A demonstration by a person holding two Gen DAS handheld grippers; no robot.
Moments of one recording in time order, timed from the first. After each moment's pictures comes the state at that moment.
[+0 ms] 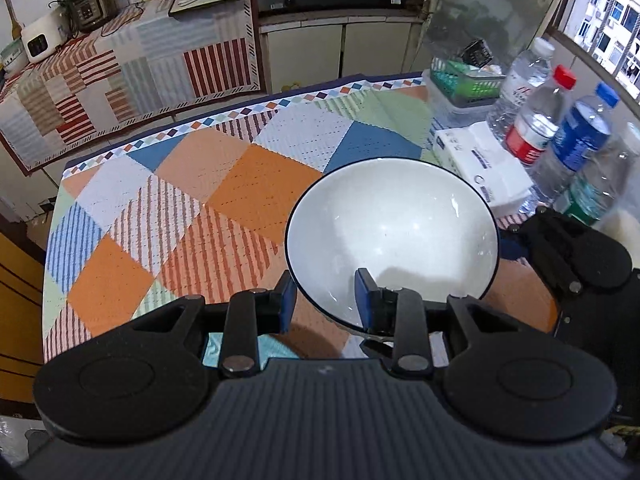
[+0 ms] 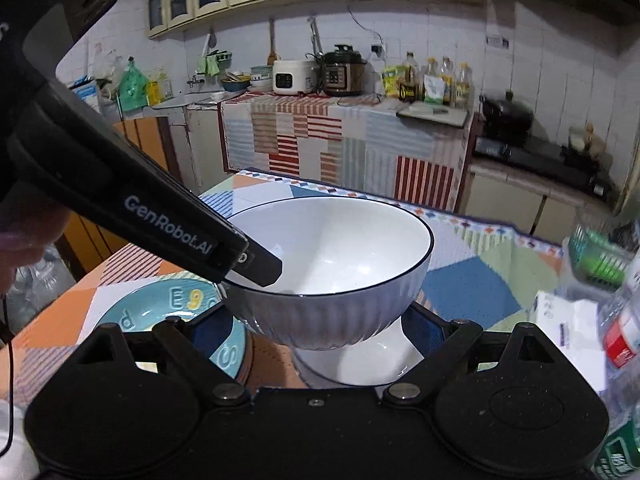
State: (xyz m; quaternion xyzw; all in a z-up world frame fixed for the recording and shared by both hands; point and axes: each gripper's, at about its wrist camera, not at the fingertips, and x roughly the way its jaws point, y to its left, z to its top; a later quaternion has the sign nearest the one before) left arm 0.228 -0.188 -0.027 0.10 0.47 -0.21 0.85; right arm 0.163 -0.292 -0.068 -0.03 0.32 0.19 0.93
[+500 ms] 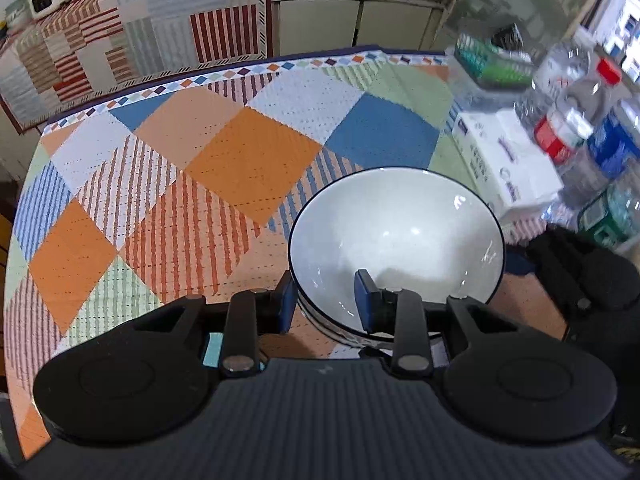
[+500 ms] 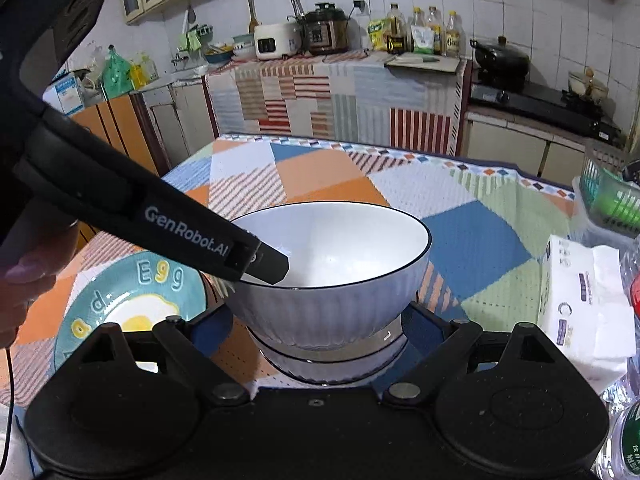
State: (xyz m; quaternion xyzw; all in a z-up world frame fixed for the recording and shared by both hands) left arm 0.247 -0.204 -0.081 0.07 0.51 -0.19 0.84; right arm 0.185 -0.305 -0.106 -0.02 0.38 0.19 0.91
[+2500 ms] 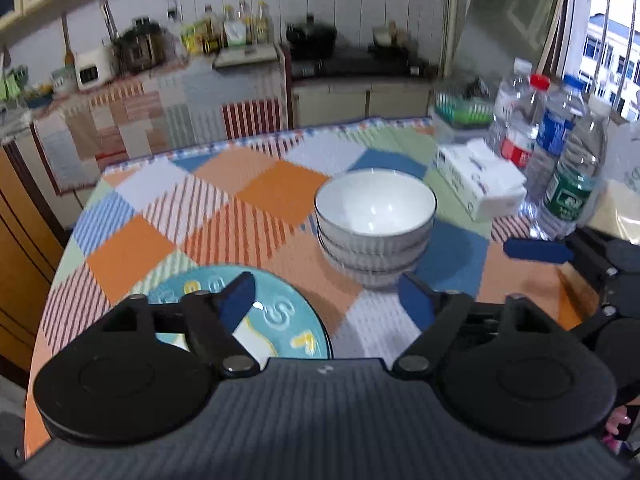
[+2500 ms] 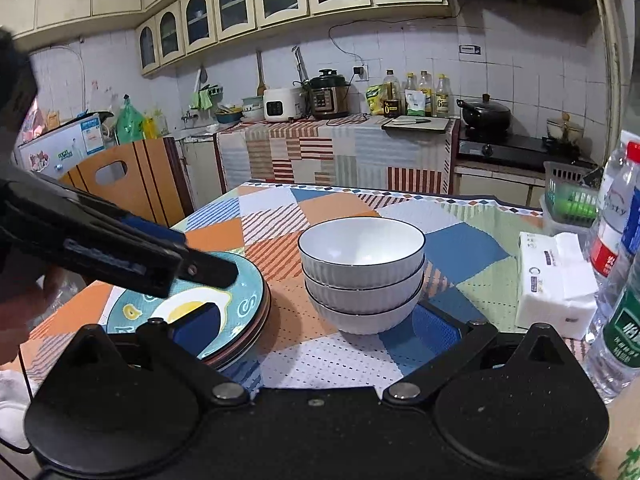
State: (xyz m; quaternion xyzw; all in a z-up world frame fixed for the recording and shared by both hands) left arm 0.100 -0.143 -0.066 0.07 0.34 -0.18 0.92; right arm 0.074 -0.310 -0.106 0.01 0.27 0.18 0.95
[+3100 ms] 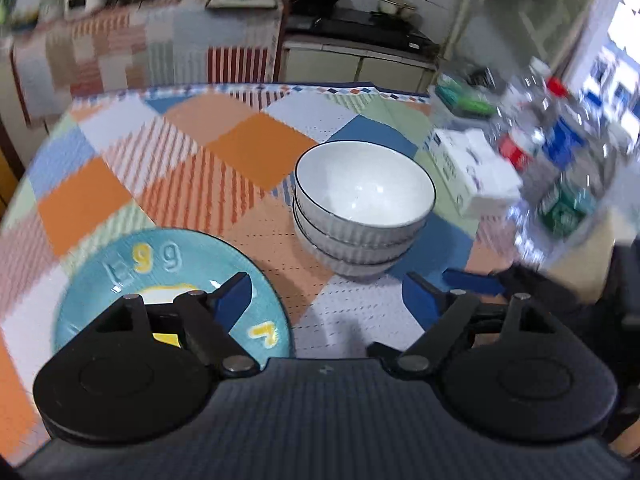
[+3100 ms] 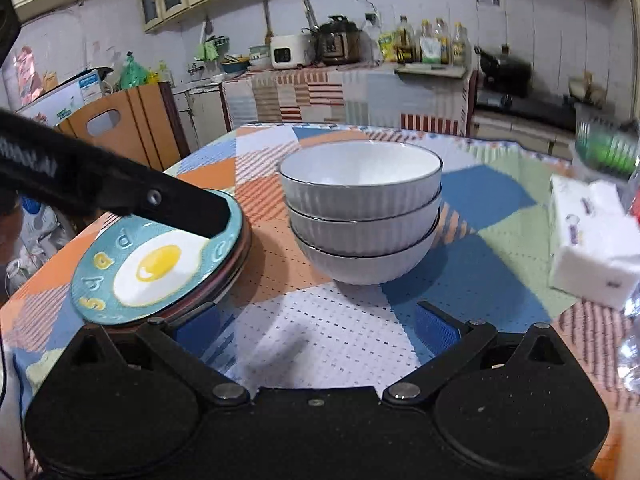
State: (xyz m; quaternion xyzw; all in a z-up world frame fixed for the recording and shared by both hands) left arm 0.152 -0.144 -0.091 -0.03 0.43 -0.20 0.88; right arm 0.120 -0.312 -0.156 0.00 0.35 0.19 0.92
